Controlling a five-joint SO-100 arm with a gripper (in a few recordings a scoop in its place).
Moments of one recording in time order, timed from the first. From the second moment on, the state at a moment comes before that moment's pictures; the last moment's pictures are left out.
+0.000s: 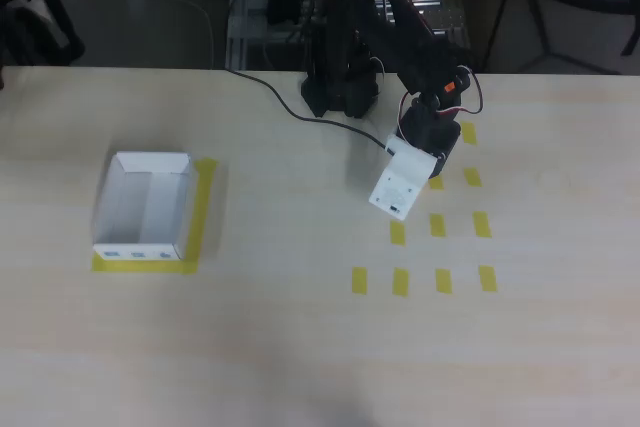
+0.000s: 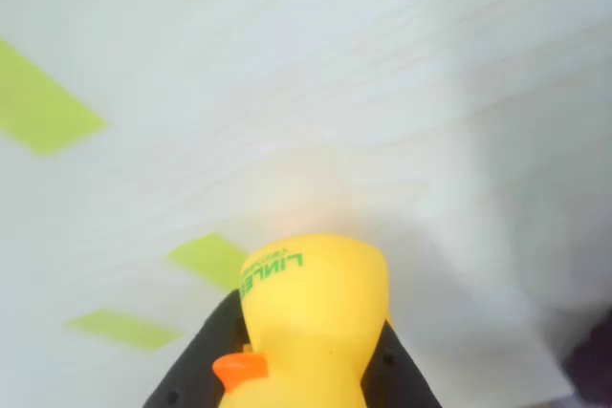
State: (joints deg) arm -41.5 92.0 111.5 73.6 -19.4
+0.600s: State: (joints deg) arm 2.8 130.8 77.8 80.5 -16.6
